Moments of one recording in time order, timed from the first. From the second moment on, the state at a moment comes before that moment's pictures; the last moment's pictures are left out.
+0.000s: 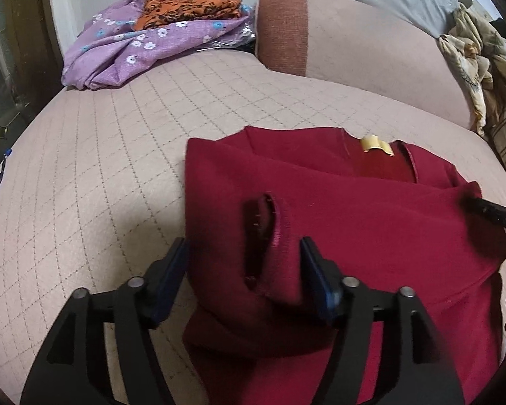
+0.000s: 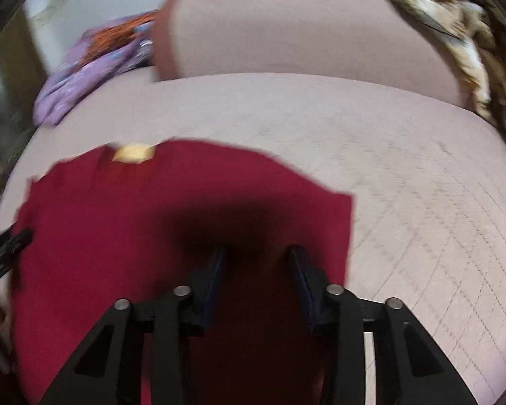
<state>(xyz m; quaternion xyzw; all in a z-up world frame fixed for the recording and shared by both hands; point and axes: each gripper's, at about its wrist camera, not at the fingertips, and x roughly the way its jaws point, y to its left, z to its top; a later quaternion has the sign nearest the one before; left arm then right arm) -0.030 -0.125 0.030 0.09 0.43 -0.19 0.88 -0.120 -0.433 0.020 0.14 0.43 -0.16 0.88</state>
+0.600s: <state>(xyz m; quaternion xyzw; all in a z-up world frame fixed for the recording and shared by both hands) -0.031 -0.119 0.026 0.07 0.44 -0.20 0.87 -0.183 -0.395 0.018 0.06 0.47 -0.19 0.86</state>
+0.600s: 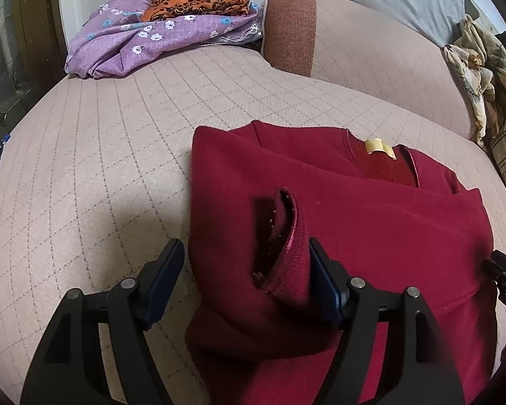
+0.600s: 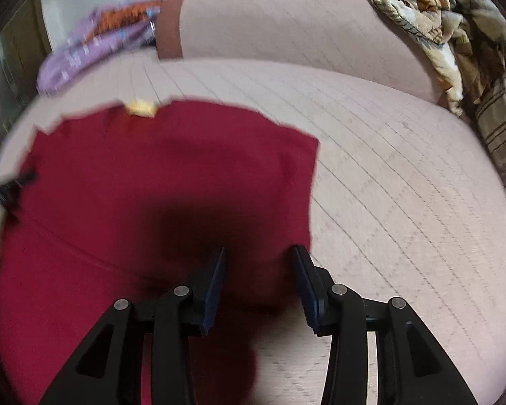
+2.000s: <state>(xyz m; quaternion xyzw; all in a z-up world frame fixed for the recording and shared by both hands) -0.023 -0.117 0.030 0.05 0.44 -0.25 0.86 -0.039 -0.271 0.022 -0.01 0.44 0.04 0.90</state>
